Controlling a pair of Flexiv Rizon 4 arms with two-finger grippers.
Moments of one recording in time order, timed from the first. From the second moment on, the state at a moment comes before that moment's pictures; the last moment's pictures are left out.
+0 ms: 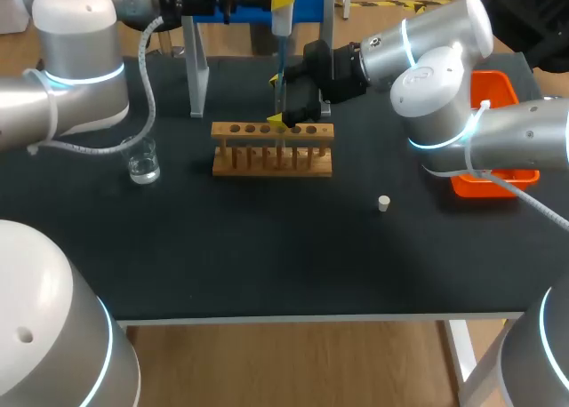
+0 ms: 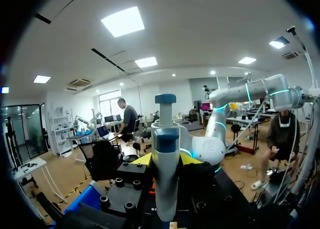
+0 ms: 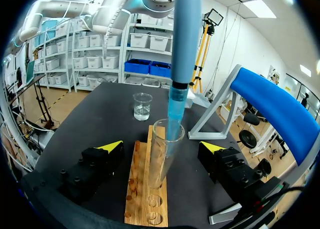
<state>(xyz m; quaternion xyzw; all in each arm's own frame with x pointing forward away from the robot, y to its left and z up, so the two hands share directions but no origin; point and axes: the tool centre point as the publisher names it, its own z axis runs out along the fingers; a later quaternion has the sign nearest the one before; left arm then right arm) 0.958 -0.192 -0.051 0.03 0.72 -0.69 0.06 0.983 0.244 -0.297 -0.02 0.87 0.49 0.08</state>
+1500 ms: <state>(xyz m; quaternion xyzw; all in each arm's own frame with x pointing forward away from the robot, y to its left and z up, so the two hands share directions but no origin) 0.954 -0.198 -0.061 0.04 0.73 -0.68 0.06 0.983 0.244 -0.297 -0.02 0.87 0.49 0.08</state>
